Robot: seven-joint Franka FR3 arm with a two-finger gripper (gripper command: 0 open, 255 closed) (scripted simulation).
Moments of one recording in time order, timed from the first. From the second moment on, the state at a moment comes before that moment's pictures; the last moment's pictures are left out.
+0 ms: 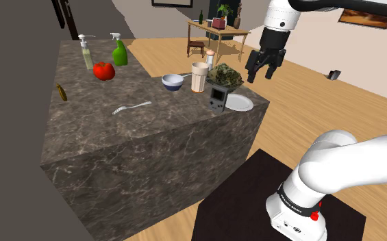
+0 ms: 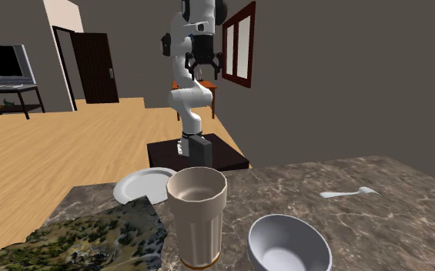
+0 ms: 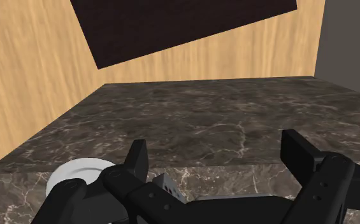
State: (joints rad) arm -0.02 -0.82 -0.04 -2.30 -0.03 1.50 0.15
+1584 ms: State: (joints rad) arm -0.05 -0.15 -0.24 -2.13 -0.02 1.98 -0.05
